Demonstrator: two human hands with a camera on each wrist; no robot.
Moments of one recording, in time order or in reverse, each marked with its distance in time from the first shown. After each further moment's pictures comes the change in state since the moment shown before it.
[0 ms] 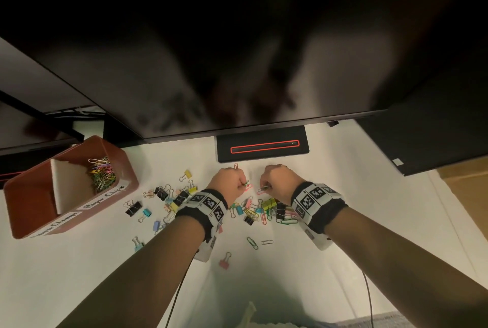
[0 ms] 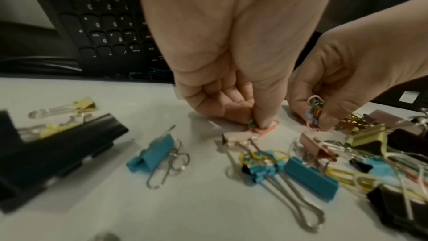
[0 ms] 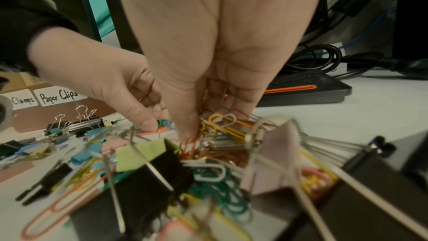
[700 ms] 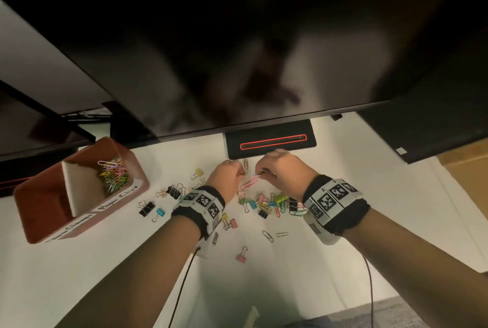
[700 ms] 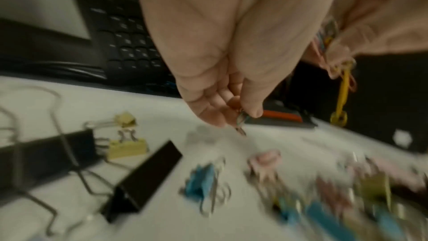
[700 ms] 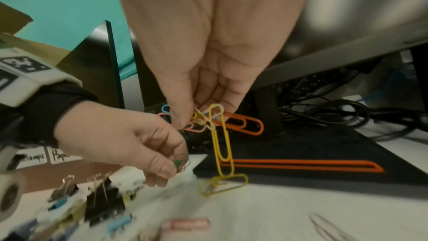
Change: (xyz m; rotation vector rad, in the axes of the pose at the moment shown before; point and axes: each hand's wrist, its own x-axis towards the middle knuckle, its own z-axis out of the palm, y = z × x) left_hand -0.012 -0.026 -0.015 -0.030 0.136 0.060; right_hand -0.024 -0.048 -0.027 0.063 0.277 -0.180
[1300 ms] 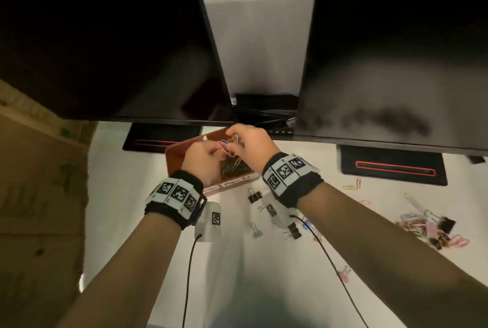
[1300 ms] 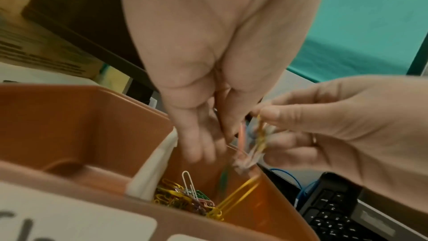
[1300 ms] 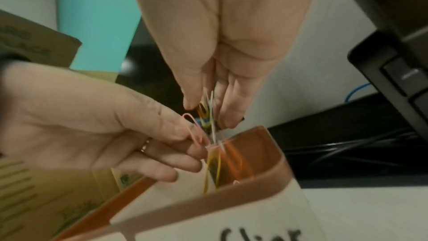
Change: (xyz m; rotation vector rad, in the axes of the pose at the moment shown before) left_hand -0.131 -0.174 -0.178 -0.488 0.404 -0.437; right_hand 0.167 -0.254 0.065 0.324 0.019 -0.115
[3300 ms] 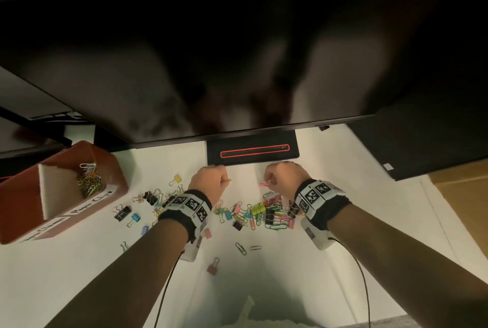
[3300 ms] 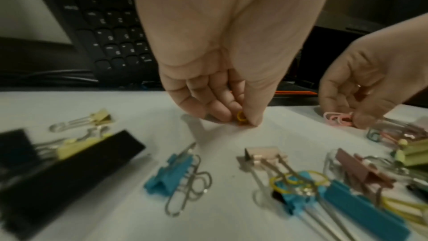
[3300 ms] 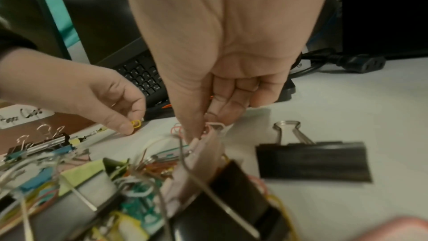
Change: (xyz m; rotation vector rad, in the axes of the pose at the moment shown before) left_hand -0.025 0.105 0.288 0.585 -0.365 0.283; right_hand -0.201 0.281 -0.164 -0.329 -0.170 0.396
